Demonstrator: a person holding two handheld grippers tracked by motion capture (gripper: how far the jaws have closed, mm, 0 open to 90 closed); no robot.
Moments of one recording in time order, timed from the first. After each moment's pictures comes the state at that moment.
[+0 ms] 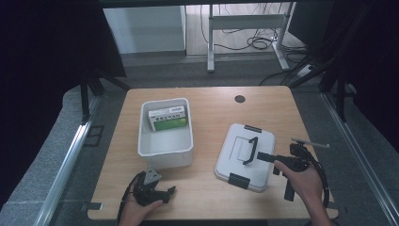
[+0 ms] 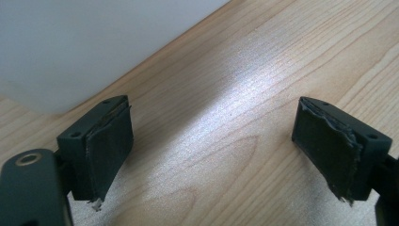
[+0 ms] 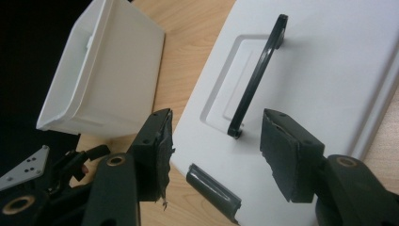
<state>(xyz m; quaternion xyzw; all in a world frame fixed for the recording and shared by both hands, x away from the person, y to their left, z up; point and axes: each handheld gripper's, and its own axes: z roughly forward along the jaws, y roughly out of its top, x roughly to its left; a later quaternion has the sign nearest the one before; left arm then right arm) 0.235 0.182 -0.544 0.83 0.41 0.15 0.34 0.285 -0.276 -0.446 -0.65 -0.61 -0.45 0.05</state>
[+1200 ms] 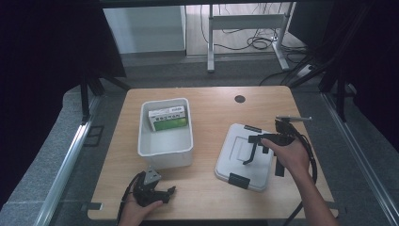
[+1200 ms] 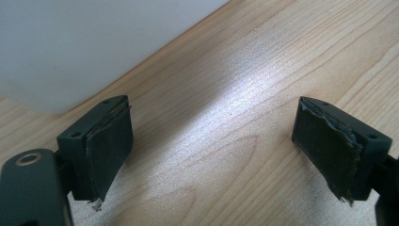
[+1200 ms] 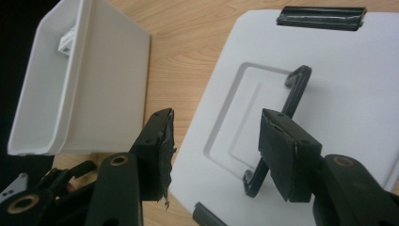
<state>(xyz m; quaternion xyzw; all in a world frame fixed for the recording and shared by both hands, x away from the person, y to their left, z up) 0.235 0.182 -0.544 0.83 0.41 0.15 0.34 0.345 -0.247 -0.420 -0.67 -0.64 -0.38 0.04</state>
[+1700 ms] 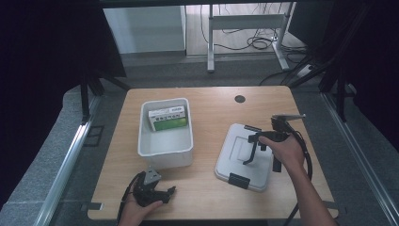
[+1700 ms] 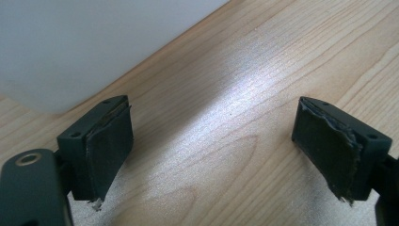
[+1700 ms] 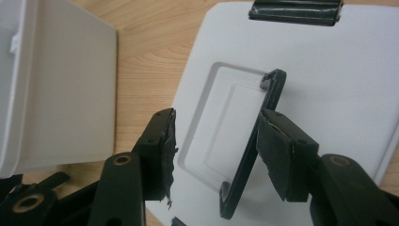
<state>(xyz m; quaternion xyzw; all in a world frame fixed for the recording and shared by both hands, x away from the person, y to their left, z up) 0.235 0.182 -0.544 0.83 0.41 0.15 0.34 0.366 -0.244 -0.436 -0.69 -0.64 -0.33 0.04</state>
